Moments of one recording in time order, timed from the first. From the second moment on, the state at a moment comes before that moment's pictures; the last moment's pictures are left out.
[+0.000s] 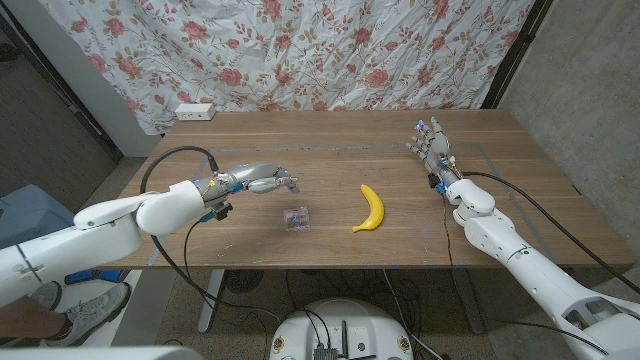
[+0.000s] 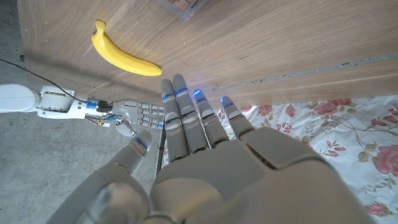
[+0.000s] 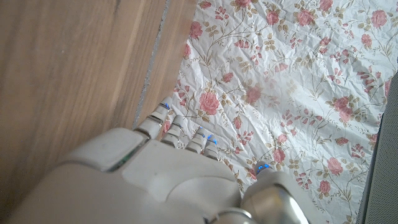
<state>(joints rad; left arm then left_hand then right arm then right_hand) 1.23 1.27 0.26 -2.08 0.13 -0.16 0.05 0.00 0.07 0.81 0.17 0.18 0.81 0.07 0.18 0.19 0.83 -0.07 0.18 0.19 0.48 -0.03 0.17 0.18 0.15 0.11 0.18 0.17 -0.84 -0.51 -0.37 -1.30 0.65 0.29 0.03 -0.02 0.06 0.18 0.18 0.41 -0.06 -0.20 0.21 0.25 0.00 -0.21 0.20 0.22 -0.03 -0.03 0.24 0.44 0.20 0.06 0.24 0.20</state>
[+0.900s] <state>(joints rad) 1.32 1.13 0.15 -1.81 0.39 -0.59 0.26 0.00 0.07 0.80 0.18 0.18 0.65 0.03 0.17 0.18 0.64 -0.10 0.17 0.18 0.42 -0.03 0.17 0.18 0.13 0.10 0.18 0.17 -0.84 -0.51 -0.37 -1.30 0.65 0.29 0.03 -0.02 0.06 0.18 0.18 0.41 -0.06 -0.20 0.21 0.25 0.00 -0.21 0.20 0.22 -0.03 -0.03 0.24 0.44 0.20 0.06 0.24 0.20</state>
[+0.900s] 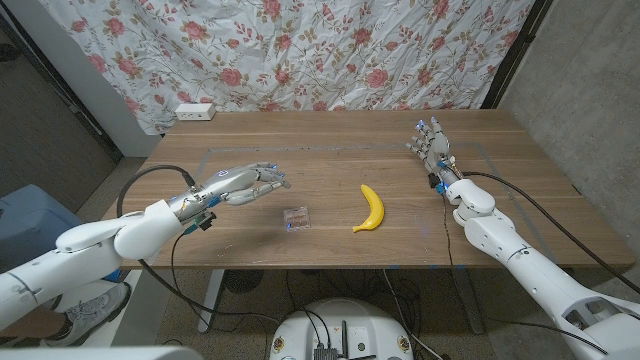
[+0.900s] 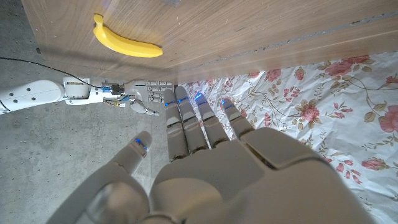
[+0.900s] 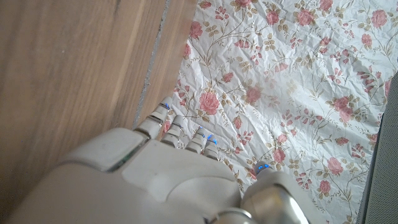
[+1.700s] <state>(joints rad) 1.31 1.07 0.15 -1.64 0.52 -0.77 0.34 -0.01 0.07 0.67 0.20 0.19 0.28 -0.08 0.17 0.18 0.24 -0.14 0.17 0.17 0.06 -0.04 0.17 0.18 -0.07 0.04 0.18 0.17 -0.84 -0.51 -0.37 -1.30 0.65 0.29 0.03 -0.02 0.06 0.18 0.18 0.41 -0.06 -0.20 0.21 0.25 0.00 -0.21 0.20 0.22 -0.03 -0.03 0.24 0.44 0.20 0.06 0.24 0.20</state>
